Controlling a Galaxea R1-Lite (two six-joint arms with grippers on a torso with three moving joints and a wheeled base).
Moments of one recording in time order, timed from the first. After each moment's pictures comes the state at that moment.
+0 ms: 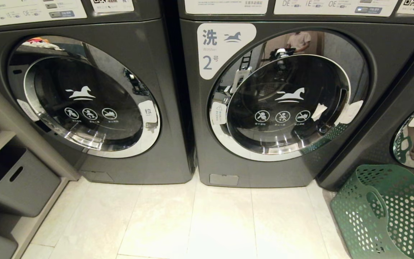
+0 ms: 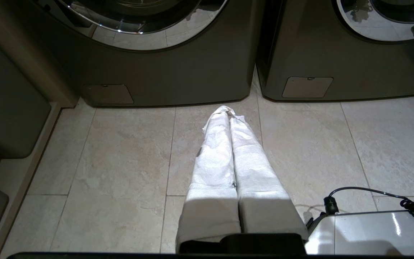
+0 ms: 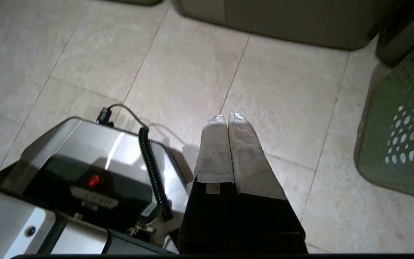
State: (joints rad) left arm -0.01 0.00 -0.01 0.02 -0.02 0.07; right arm 0.04 0.44 -0.06 -0.01 0.26 -0.06
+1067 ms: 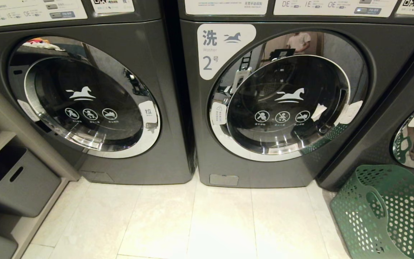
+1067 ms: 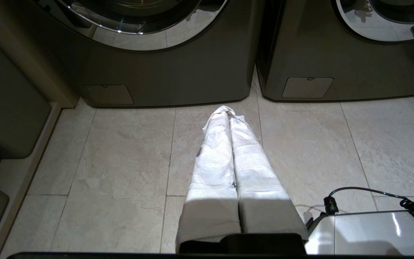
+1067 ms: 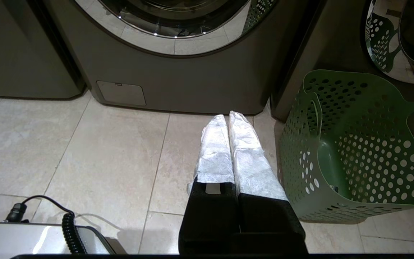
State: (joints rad) left arm -0.01 0.00 -0.01 0.02 -0.02 0.07; right arm -0.01 0.00 0.00 0.00 0.00 -0.06
